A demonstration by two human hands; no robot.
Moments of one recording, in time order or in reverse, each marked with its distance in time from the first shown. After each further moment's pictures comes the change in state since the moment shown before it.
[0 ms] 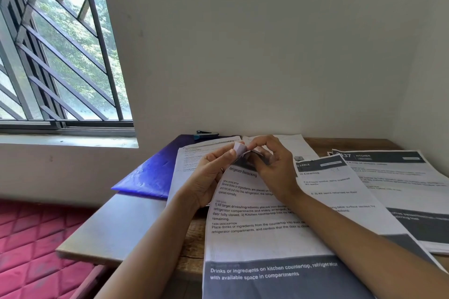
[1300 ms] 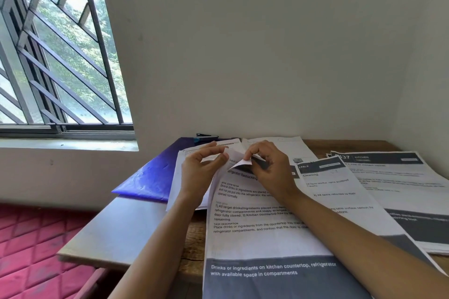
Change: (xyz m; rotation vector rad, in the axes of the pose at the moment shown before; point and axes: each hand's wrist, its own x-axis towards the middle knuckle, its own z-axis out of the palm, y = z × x) left_hand 0.002 0.000 -0.006 0.493 0.611 0.226; right_hand 0.001 -0.005 -0.003 -0.282 -0.060 -0.053
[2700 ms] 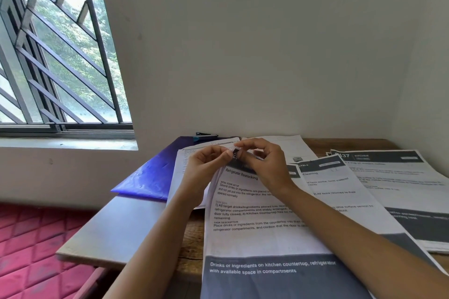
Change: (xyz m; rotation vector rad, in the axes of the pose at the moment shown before) left_hand -0.003 0.004 0.000 -0.194 -0.248 -0.003; right_hand 0.011 -0.015 0.007 0.240 -0.020 0.299
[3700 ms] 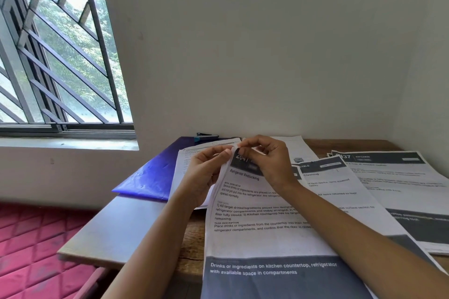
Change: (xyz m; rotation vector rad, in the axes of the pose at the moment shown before) left_hand -0.001 0.004 -0.002 -0.178 -0.066 -0.168; right_hand 0.004 -0.005 -0.004 0.079 -0.008 -0.005
